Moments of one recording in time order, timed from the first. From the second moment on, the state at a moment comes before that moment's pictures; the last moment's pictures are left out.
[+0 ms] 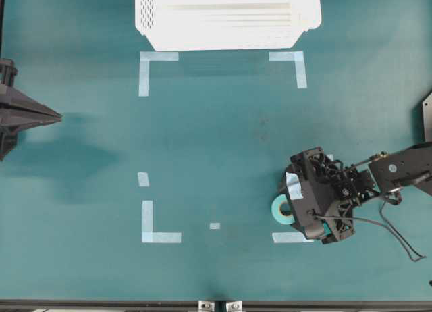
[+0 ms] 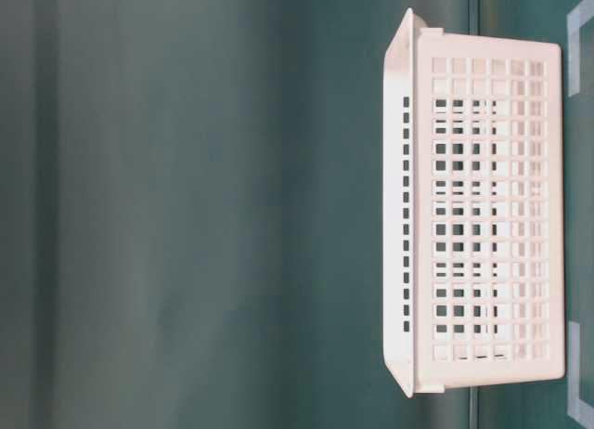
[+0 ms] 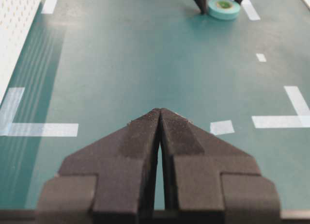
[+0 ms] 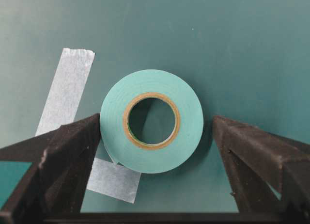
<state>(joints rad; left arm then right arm) -0.05 -1.44 1.60 -0.03 0.01 -0.02 0.39 0.07 0.84 -0.01 0.00 0.25</state>
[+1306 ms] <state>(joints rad) -0.05 -1.44 1.60 -0.03 0.01 -0.02 0.40 -0.18 0.84 -0.02 0.13 0.25</state>
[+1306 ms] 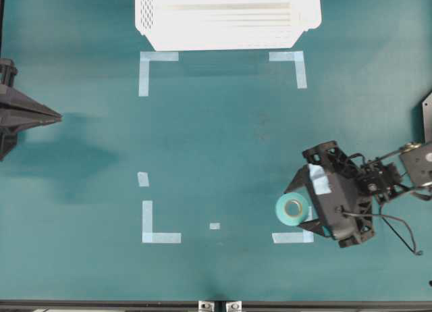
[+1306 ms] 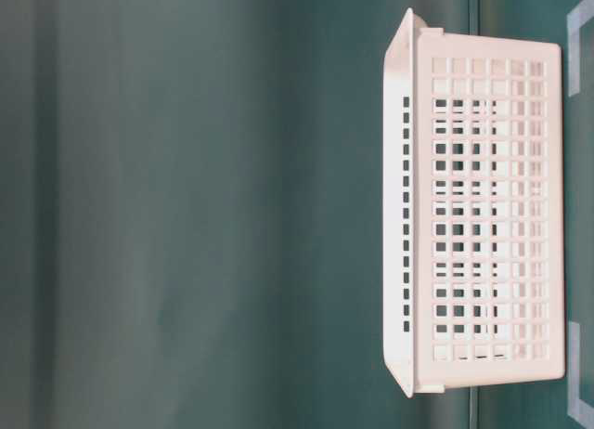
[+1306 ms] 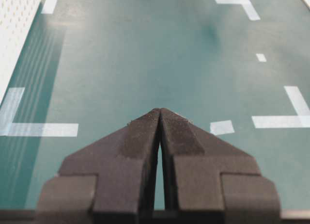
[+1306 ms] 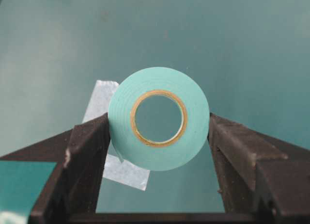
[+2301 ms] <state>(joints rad) -0.05 -1.44 1.60 -0.03 0.01 -0.02 0.23 -0.35 0.87 -0.07 0.15 0.24</state>
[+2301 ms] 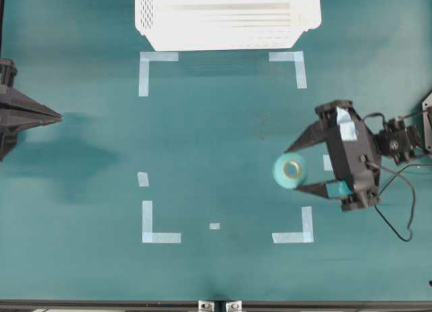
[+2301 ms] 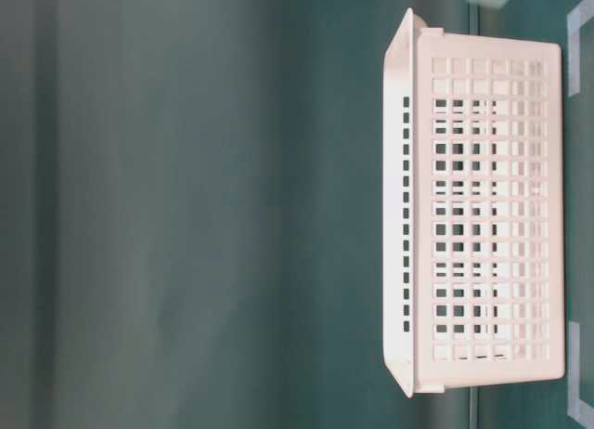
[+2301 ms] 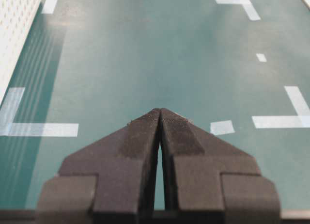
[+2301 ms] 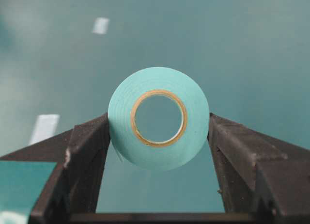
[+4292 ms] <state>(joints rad) -0.02 -1.44 1.60 -0.03 0.01 -0.02 -0.46 -0.26 0.81 -0.27 -0.07 0.23</state>
